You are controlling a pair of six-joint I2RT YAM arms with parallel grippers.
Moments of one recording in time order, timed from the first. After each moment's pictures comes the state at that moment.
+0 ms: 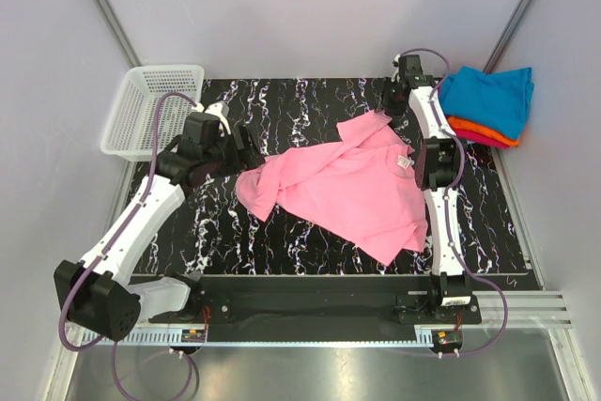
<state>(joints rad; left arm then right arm) -0.36 1.20 1.10 -0.63 0.10 -0.54 0.07 2.77 2.67 -0.81 -0.17 0.26</state>
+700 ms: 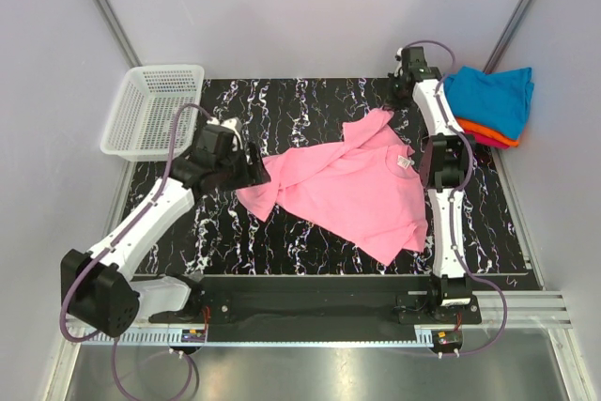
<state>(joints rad) -0.40 1.22 1.04 -0.62 0.11 -0.56 0.07 2.65 2.57 -0.87 -0.14 0.23</state>
